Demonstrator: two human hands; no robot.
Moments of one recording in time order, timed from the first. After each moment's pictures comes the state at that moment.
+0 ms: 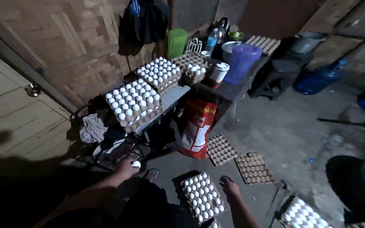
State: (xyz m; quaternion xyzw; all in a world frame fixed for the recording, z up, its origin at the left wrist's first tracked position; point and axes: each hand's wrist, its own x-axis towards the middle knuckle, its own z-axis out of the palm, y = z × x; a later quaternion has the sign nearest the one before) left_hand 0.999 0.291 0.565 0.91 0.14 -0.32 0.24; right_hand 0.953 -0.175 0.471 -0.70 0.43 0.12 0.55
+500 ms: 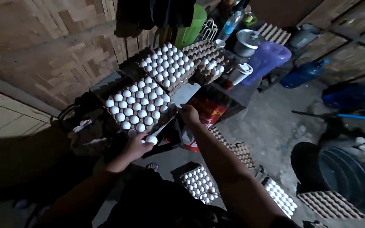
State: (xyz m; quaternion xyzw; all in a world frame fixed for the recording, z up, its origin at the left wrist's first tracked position) left_hand 1.194 0.363 0.642 0.86 0.02 -0.26 0.44; right_hand 1.318 0.095 0.615 -0.92 0.07 0.11 0.37
